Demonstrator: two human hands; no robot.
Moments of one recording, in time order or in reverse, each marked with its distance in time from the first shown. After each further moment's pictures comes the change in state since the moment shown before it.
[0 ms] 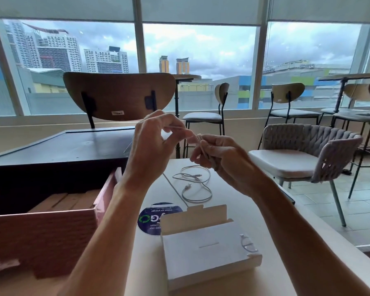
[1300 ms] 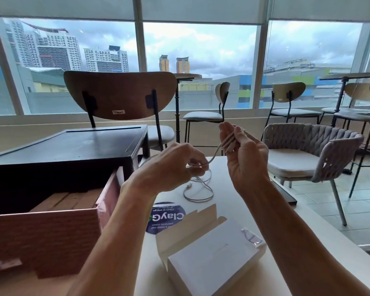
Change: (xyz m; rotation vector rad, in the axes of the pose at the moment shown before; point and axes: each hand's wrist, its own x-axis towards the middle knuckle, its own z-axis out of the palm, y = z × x) left_hand -0.010 -0.007 0.016 0.133 -0.710 -0.062; right_hand 0.009 0.012 -0.003 0.686 0.684 -0.198
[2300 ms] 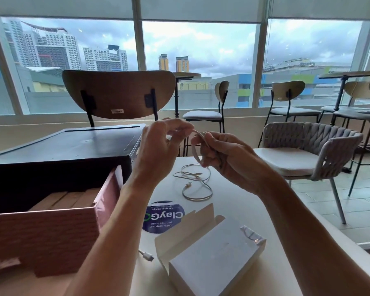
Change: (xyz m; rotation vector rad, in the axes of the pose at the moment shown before) left_hand 0.005 -0.005 -0.005 -0.201 0.647 -0.009; right_hand -0.007 -0.018 0.001 -0.519 -0.764 0.325
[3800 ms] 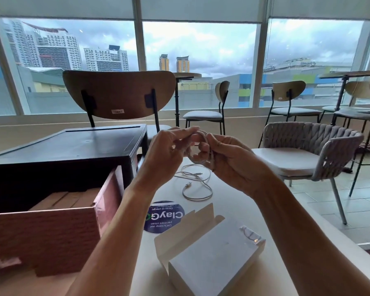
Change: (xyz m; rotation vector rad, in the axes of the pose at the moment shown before) left_hand -0.005 -0.015 0.014 -0.213 -0.171 -0.050; right_hand 0.004 0.009 -0.006 0.343 -0.059 0.013
